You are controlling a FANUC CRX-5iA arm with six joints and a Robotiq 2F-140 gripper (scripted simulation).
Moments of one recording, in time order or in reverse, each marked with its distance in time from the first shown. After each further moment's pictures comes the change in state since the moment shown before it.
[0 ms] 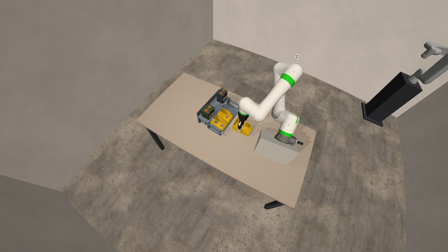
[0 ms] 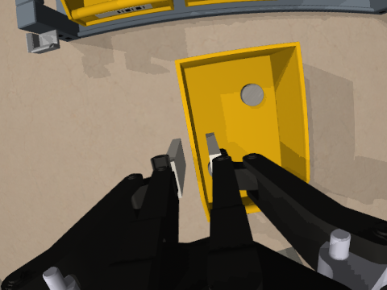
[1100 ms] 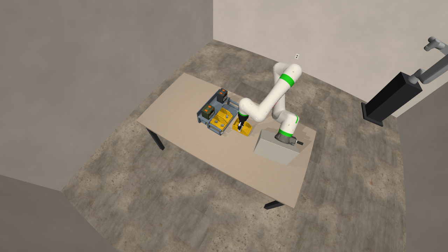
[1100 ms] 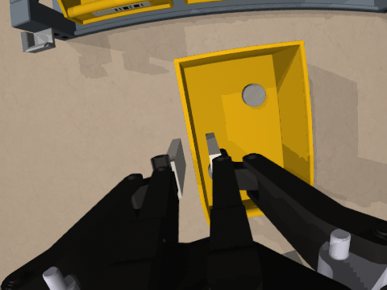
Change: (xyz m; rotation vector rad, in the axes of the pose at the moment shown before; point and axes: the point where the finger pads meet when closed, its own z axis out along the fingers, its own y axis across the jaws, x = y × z) arm 0.000 0.000 0.008 0.000 0.000 0.000
